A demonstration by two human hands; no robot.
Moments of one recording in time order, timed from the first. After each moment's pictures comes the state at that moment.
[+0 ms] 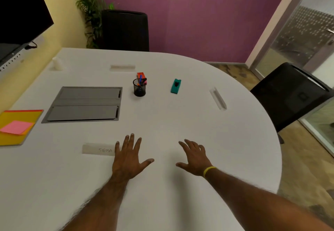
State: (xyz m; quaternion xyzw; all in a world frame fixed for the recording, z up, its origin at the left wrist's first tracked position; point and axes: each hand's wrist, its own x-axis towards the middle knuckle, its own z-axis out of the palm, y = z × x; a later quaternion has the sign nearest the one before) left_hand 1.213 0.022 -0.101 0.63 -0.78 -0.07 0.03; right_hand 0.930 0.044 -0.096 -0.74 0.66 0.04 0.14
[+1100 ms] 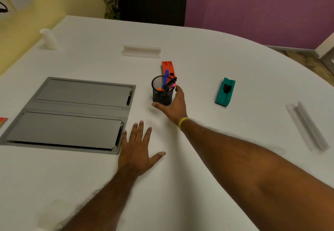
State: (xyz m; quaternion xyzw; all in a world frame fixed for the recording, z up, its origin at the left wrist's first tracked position) left_hand 1.225 -0.299 -0.252 0.68 -0.73 -0.06 0.01; right_hand 1.078 -0.437 -0.210 -0.58 0.62 -0.35 0.40
